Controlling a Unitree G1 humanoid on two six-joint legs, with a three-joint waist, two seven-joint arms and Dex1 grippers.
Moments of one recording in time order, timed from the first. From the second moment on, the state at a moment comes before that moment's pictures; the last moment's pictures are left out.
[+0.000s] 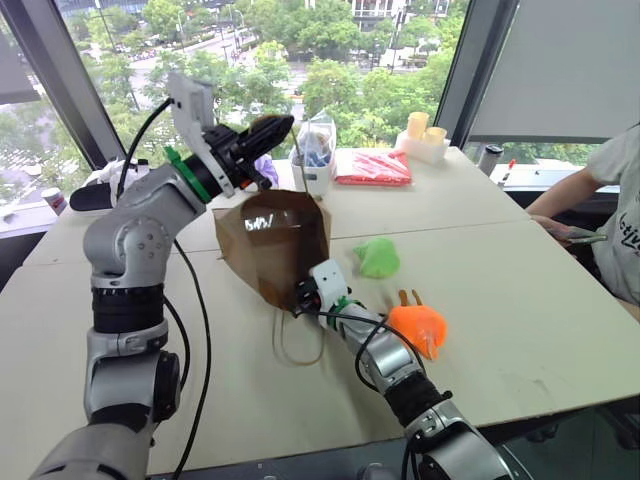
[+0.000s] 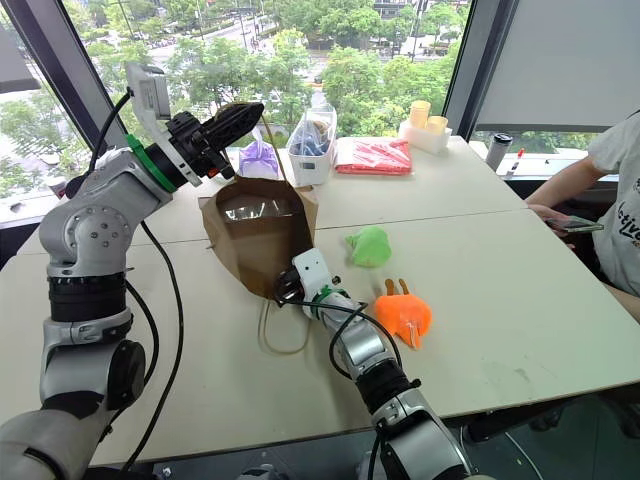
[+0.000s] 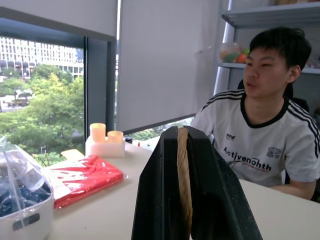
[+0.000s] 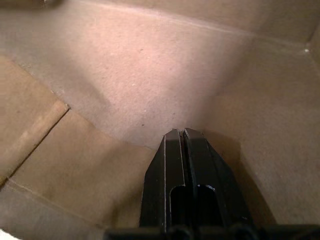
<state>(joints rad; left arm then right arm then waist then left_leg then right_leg) -0.95 0.44 0.21 -0.04 -0.71 0.67 -0.64 -0.62 0.01 0.27 0.44 0.01 0.24 0.22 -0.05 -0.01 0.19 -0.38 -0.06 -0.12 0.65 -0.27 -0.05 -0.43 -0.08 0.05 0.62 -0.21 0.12</state>
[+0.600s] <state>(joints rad) -0.70 0.39 0.14 -0.17 -0.69 0.62 -0.65 -0.24 -0.43 -0.18 -0.75 0.48 1.11 0.44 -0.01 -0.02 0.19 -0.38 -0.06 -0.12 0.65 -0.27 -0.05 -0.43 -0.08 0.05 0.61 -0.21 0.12</state>
